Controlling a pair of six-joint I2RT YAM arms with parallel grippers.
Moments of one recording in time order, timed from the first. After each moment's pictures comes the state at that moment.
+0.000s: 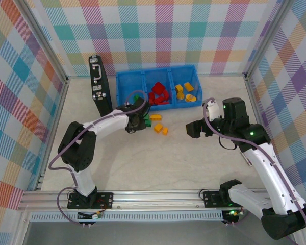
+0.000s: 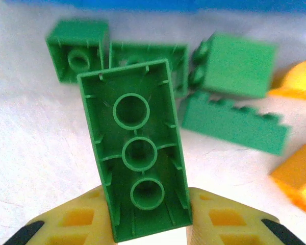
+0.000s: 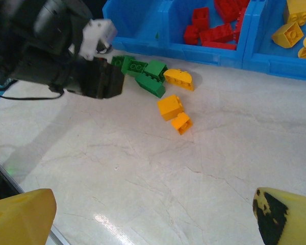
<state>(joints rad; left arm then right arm) -0.59 1.80 1.32 -0.71 -0.26 -0.69 0.35 0.96 1.12 -0.88 -0.40 0.08</state>
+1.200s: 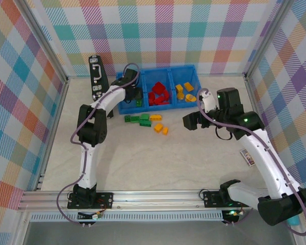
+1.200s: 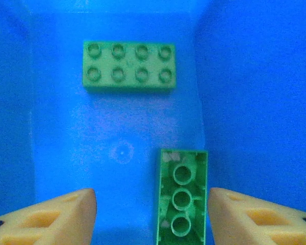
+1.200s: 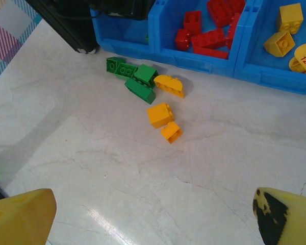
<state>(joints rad) -0.33 2.27 1.95 -0.67 -0.11 -0.38 0.36 1.12 1.25 -0.90 -0.36 0.04</state>
